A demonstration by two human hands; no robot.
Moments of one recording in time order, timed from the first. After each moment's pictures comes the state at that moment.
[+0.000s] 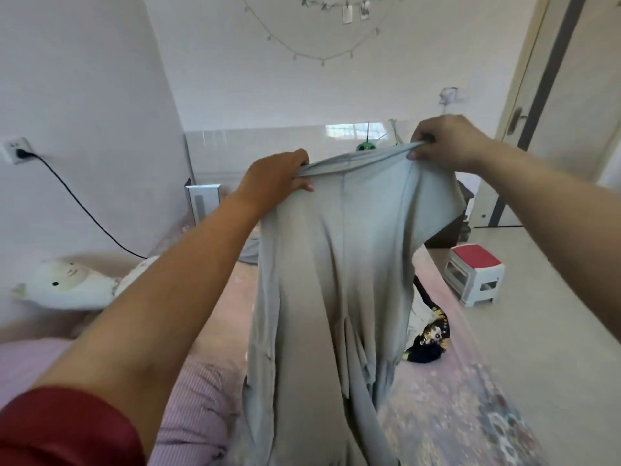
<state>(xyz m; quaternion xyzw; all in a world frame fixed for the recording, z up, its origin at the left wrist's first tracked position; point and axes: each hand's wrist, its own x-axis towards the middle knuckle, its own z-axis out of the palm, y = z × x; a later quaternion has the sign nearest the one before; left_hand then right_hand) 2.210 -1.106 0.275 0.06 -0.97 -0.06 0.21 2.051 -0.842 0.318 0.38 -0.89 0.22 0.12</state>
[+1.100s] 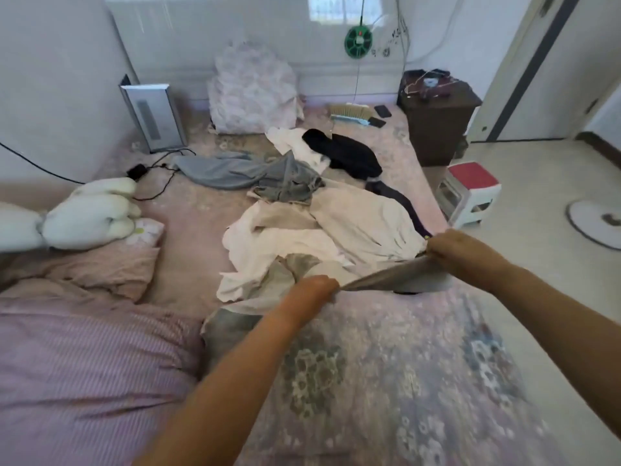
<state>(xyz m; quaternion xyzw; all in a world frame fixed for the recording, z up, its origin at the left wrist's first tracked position) 2.173 -1.041 -0.071 0.04 -0.96 -0.27 -0.10 2.000 -0.779 -0.028 0.43 -0.89 0.10 -0.07</state>
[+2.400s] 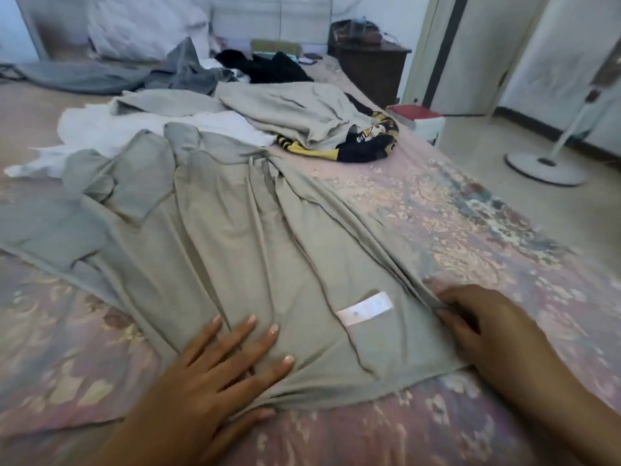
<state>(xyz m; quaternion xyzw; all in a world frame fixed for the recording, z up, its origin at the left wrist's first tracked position) 2.345 -0.922 -0.534 -0.25 -0.96 -0.04 0.13 2.207 -0.600 -0.513 0.19 -0.96 0.21 0.06</state>
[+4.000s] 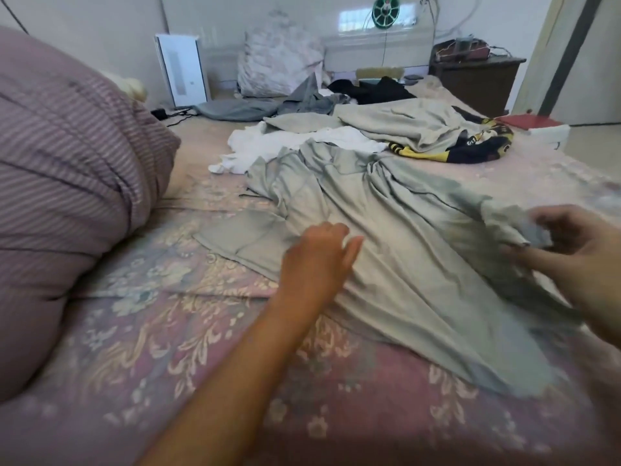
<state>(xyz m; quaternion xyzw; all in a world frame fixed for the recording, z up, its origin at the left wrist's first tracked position) 2.367 -0.933 -0.504 0.10 -0.94 -0.13 0.31 2.271 -0.668 -0.483 0.20 -0.79 0.57 0.07</state>
